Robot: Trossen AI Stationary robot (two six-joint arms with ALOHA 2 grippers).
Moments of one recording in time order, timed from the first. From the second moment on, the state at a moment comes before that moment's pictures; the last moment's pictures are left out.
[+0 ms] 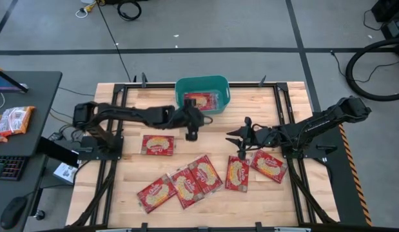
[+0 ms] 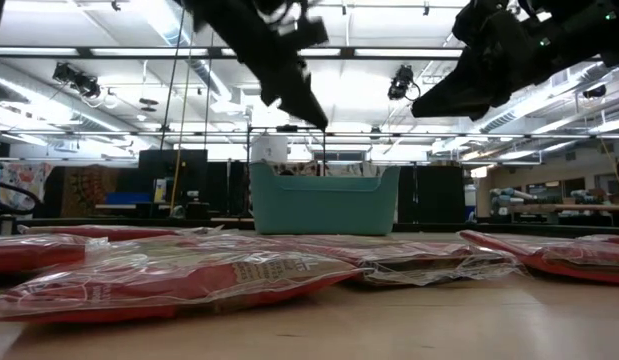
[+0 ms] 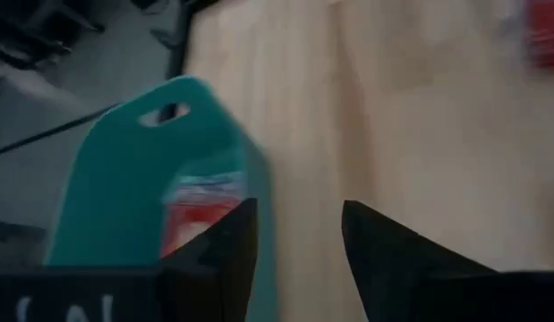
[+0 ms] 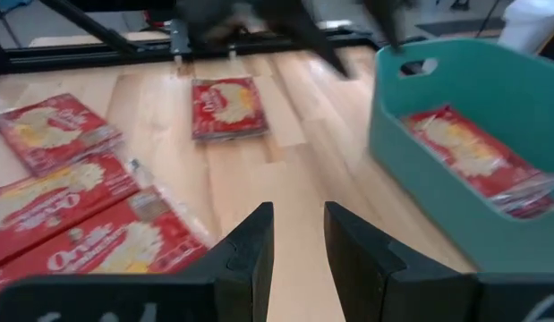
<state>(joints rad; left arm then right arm) 0.07 1.65 1.20 -0.22 -0.34 0.39 0.22 1.10 0.43 0.27 0.47 0.15</state>
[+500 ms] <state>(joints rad) -0.08 1.64 1.20 -0.68 -0.22 -0.07 0.12 1.09 0.43 0.51 0.41 -0.13</state>
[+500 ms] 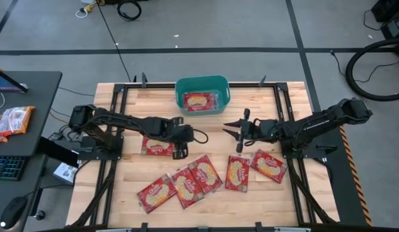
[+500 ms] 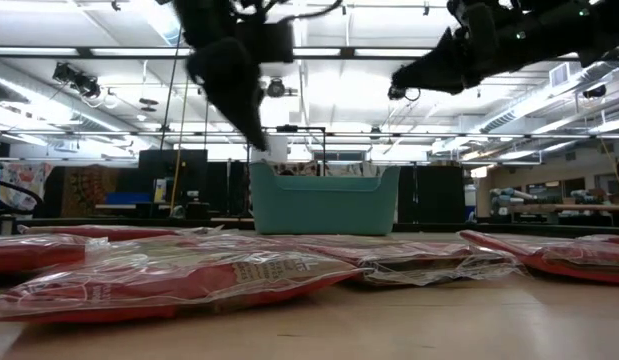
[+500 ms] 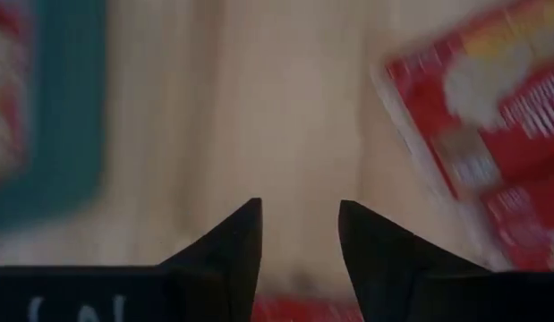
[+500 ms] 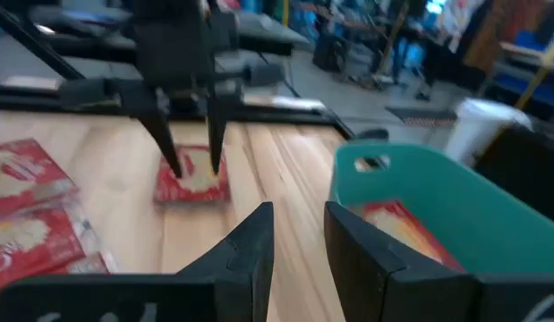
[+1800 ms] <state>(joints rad) -0.49 1.76 1.04 -1.07 -0.41 -0.53 -0.06 1.09 0.43 0.65 0.10 -0.20</state>
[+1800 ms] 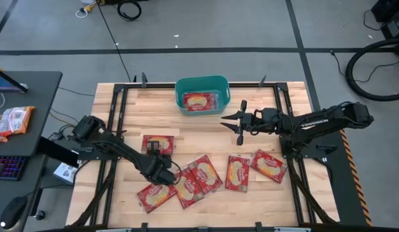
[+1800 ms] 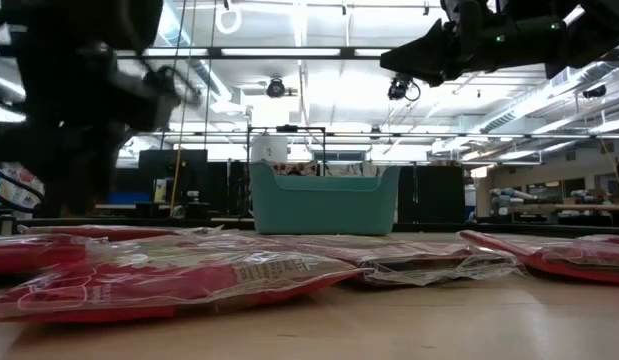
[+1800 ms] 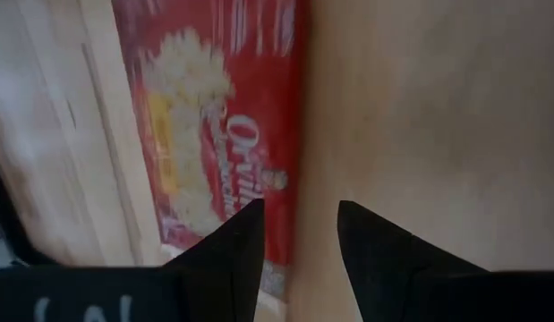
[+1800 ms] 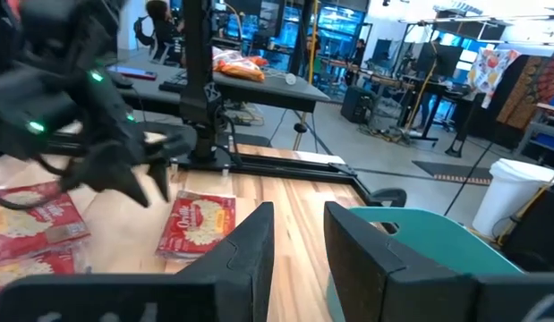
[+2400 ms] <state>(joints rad) -0.49 1.76 0.90 -0.95 -0.48 -0.50 -0.05 1.10 0.43 0.59 0.10 -0.15</state>
